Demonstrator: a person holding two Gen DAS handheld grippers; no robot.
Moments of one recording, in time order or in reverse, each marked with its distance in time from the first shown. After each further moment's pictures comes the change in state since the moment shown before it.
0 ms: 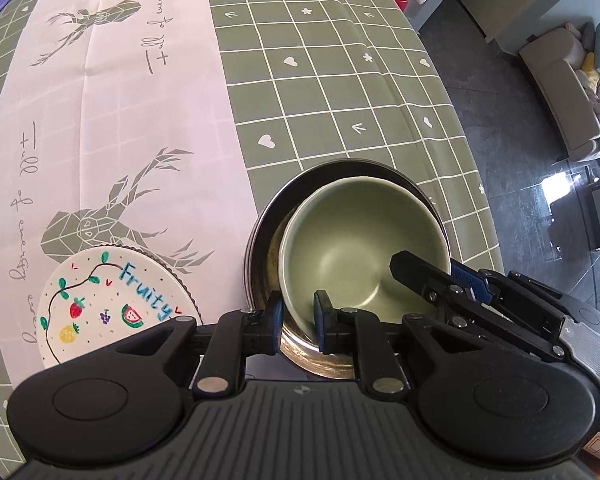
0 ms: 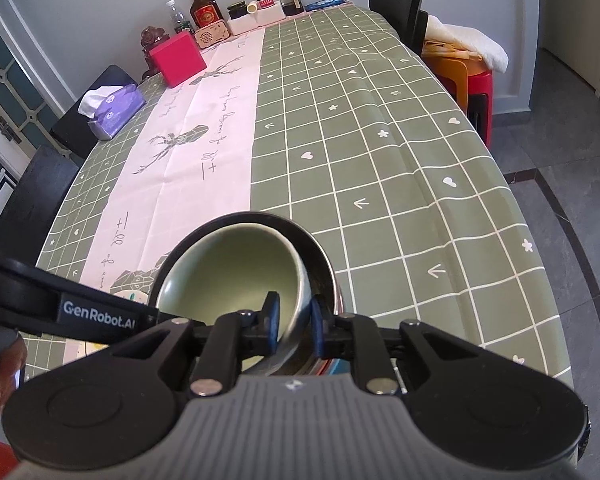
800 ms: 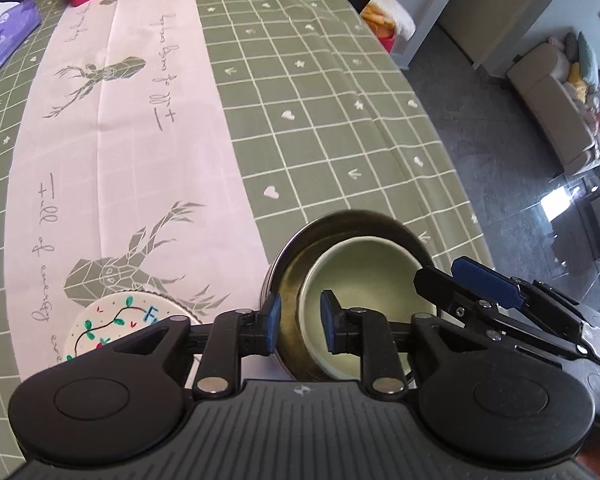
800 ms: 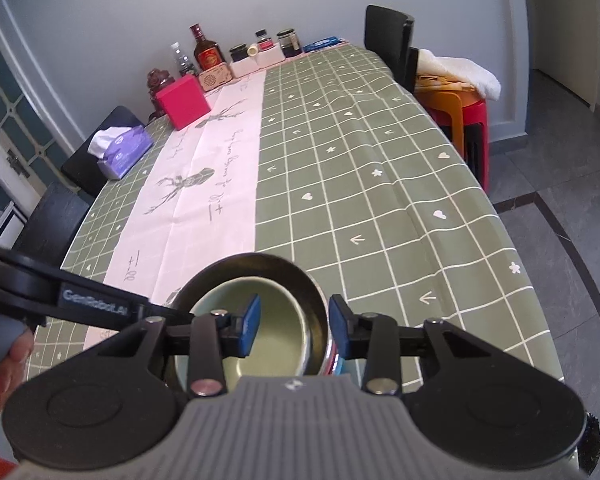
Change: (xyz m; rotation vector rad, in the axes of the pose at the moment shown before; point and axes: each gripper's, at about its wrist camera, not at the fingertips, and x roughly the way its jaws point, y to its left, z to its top) left arm -0.027 0.000 -0.001 0.060 -0.151 0.005; right arm -0.025 -0.008 -0.003 0.041 -0.144 0.008
